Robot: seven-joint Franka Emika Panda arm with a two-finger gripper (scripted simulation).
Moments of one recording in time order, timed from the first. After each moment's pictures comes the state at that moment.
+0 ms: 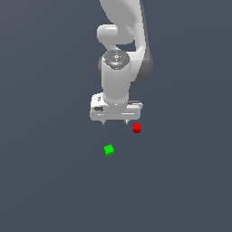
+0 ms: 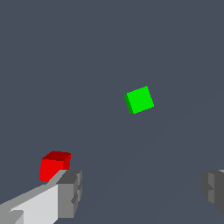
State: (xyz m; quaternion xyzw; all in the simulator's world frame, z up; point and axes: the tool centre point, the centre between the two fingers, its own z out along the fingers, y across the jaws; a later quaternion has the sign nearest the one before) arm -0.003 -0.004 0.178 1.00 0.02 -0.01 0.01
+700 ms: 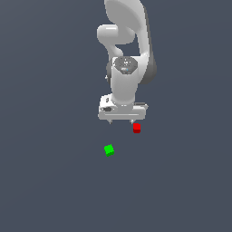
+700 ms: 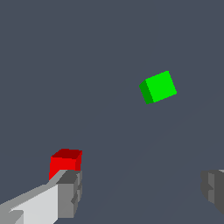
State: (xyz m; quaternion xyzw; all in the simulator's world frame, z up) arm -0.022 0.024 0.153 1.00 0.00 -0.01 0.01
